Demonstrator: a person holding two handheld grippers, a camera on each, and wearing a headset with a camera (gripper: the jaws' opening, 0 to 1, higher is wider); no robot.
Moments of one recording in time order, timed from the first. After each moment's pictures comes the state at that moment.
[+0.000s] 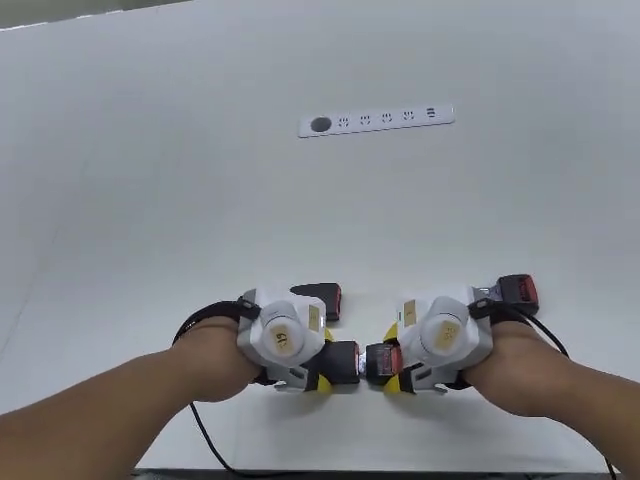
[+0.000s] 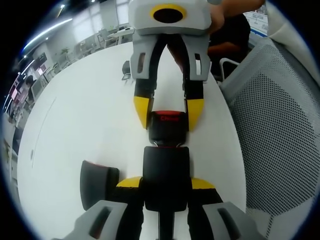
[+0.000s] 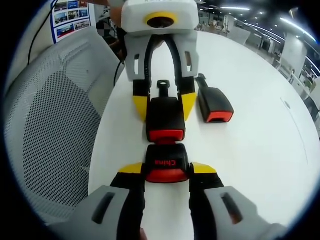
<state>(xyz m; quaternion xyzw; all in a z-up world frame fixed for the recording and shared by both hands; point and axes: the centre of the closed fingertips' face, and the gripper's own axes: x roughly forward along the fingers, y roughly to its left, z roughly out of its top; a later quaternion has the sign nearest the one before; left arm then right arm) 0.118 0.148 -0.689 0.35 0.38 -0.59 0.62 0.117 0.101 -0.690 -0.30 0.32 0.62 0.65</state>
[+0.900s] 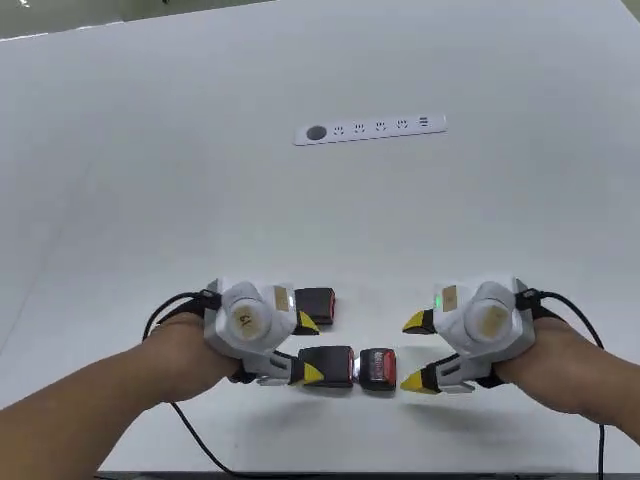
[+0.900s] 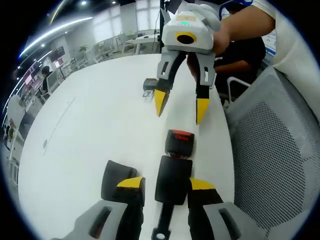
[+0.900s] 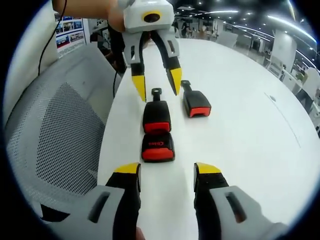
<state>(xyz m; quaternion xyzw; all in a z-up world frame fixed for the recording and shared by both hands) 0.138 0.160 -0.631 0.29 0.36 -0.55 0.70 0.128 0.052 -0.656 -0.25 0.31 0.61 0.69</state>
